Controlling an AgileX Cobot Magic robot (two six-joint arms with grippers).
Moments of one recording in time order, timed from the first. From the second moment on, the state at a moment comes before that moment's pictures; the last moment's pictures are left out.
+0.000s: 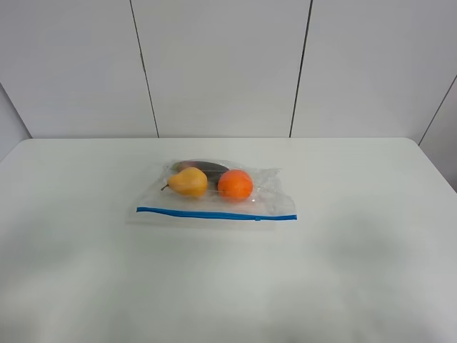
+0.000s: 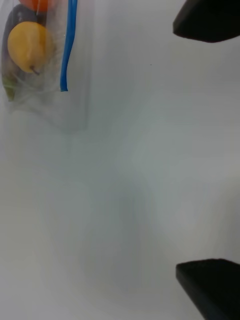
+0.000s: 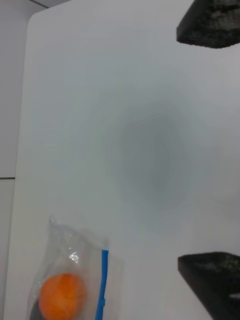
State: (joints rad) left arm 0.03 -0.01 -0.50 -0.05 1.07 0.02; right arm -0.05 0.00 -0.49 0.08 1.03 -0.12
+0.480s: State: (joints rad) left arm 0.03 -0.01 -0.50 -0.05 1.07 0.02; right arm -0.05 0.14 -0.56 0.07 1.03 -0.12
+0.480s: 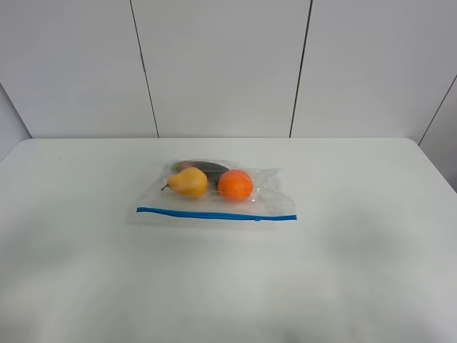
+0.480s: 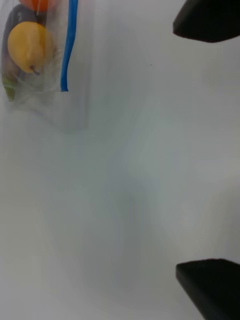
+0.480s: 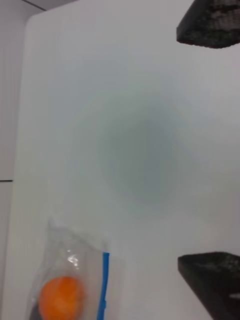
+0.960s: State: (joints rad) left arm 0.03 -0.01 -0.50 -0.05 1.07 0.02; right arm -0.05 1.00 -0.97 0.33 1.02 -0.13
